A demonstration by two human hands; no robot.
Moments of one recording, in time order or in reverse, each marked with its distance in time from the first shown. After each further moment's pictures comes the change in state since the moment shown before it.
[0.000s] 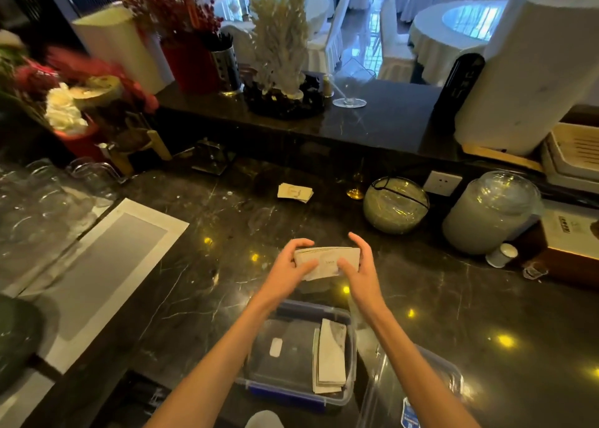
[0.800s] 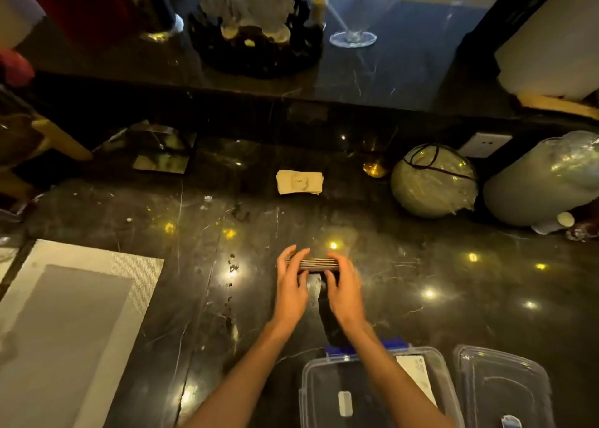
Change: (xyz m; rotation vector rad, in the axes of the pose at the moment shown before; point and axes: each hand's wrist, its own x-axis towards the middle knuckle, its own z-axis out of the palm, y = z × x) left_hand 0.150 -0.136 -0.097 0.371 0.041 0.129; right_hand 0.112 0.121 0.165 -0.539 0.267 0.143
